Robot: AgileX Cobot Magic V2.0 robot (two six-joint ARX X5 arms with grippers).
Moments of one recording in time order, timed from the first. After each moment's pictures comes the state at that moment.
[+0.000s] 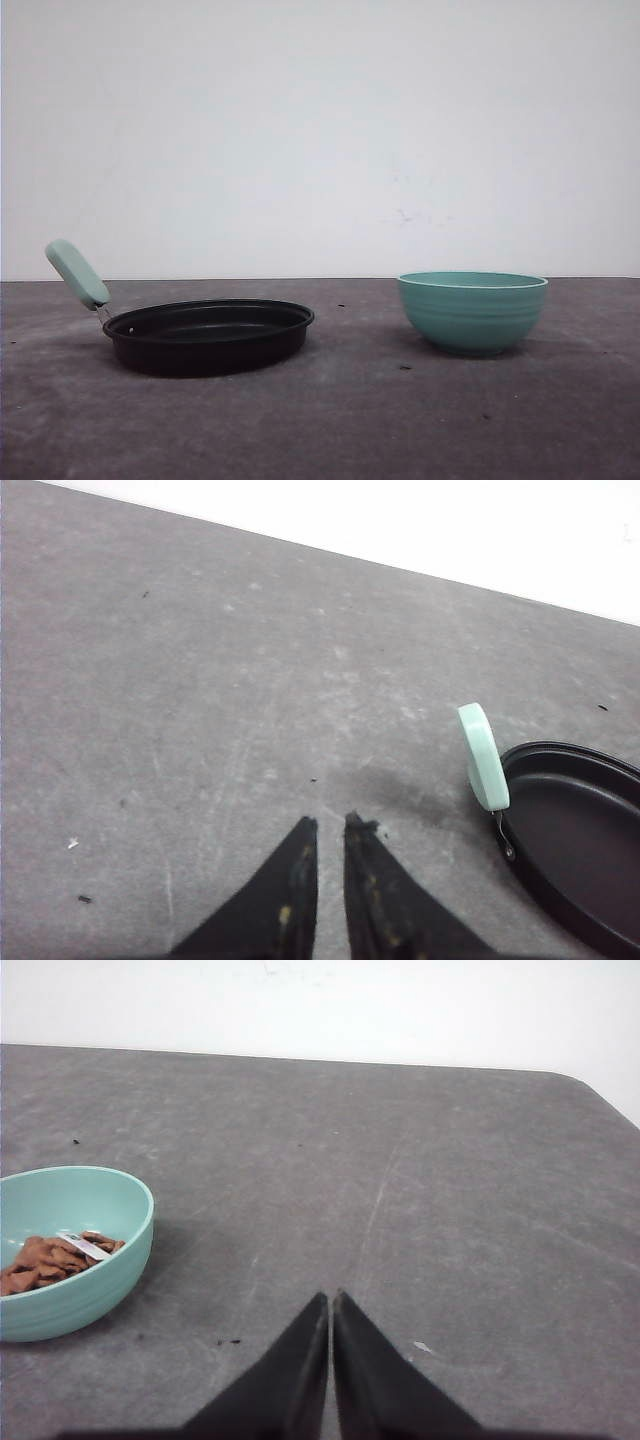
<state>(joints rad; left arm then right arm) -0.03 0.00 0.06 -0.26 0.02 -0.22 0.01 0.00 0.02 -0.16 -0.08 0.02</state>
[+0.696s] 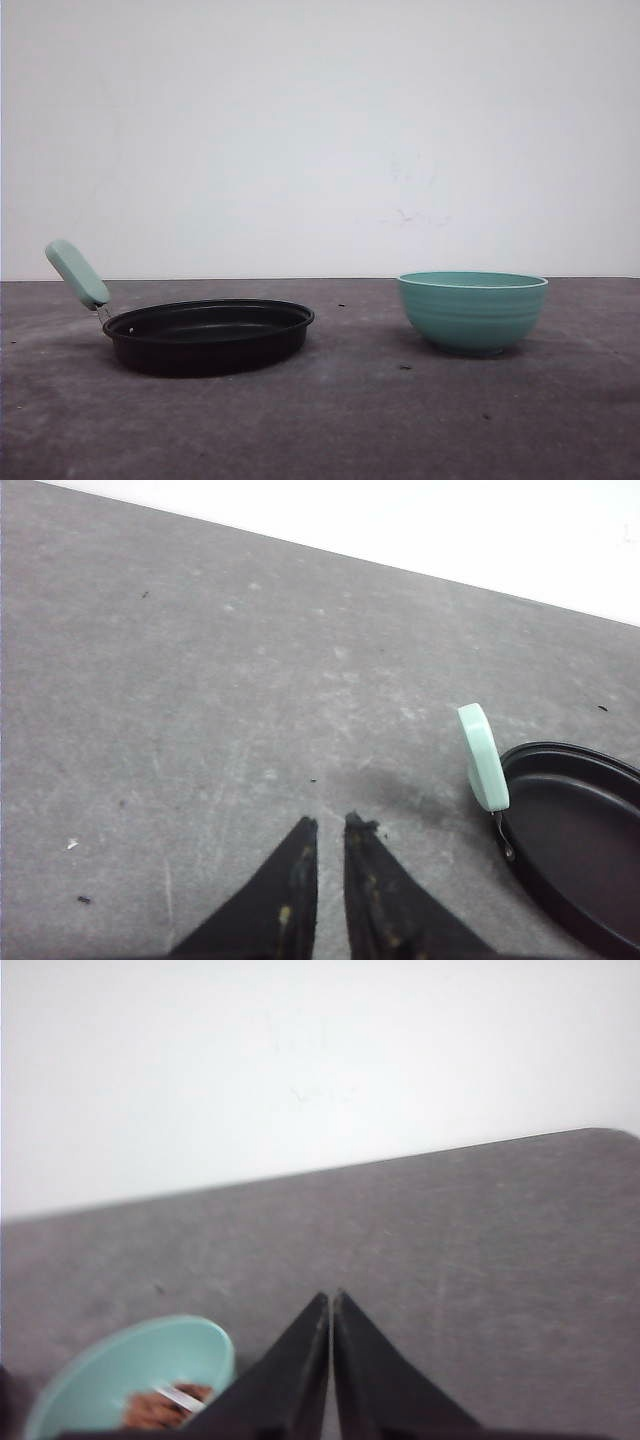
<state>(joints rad) -0.03 0.00 0.06 -0.25 0.03 -0.23 0.01 0.00 0.02 0.04 -0.13 0.30</state>
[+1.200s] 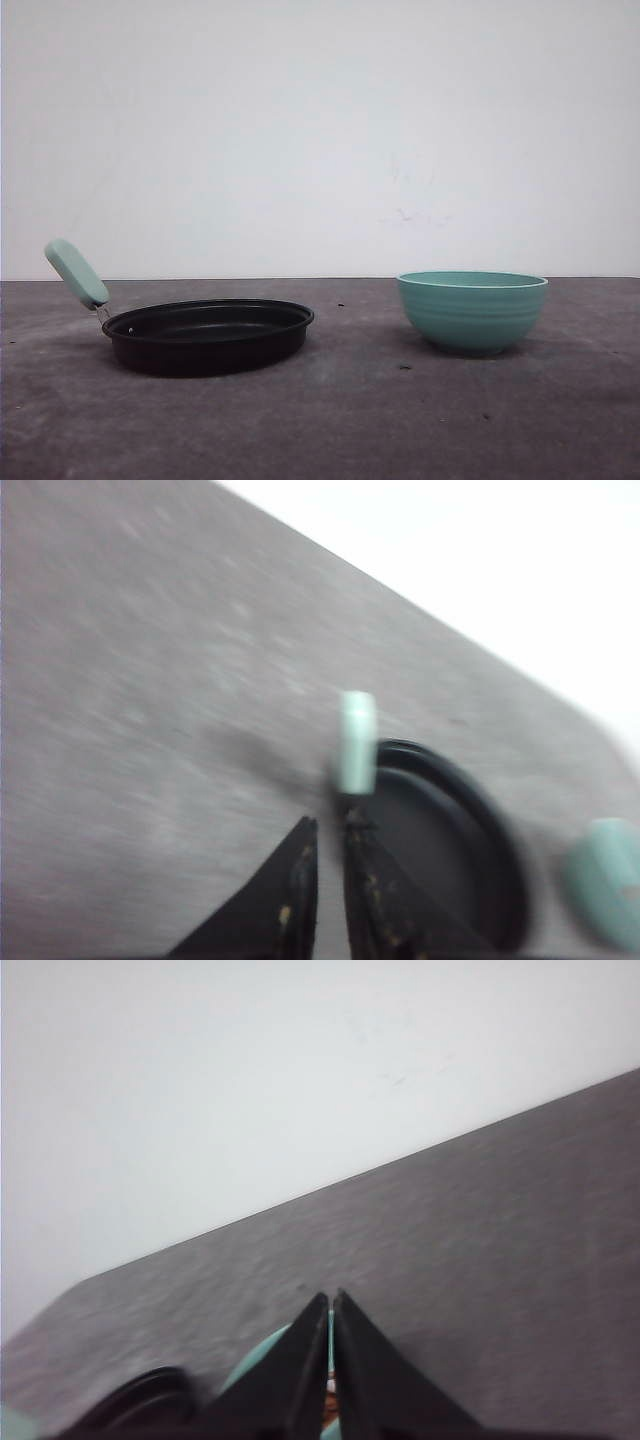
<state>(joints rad) -0.03 0.01 0.11 -0.26 0.24 -0.60 0.01 0.00 0.04 0.05 -0.33 0.56</state>
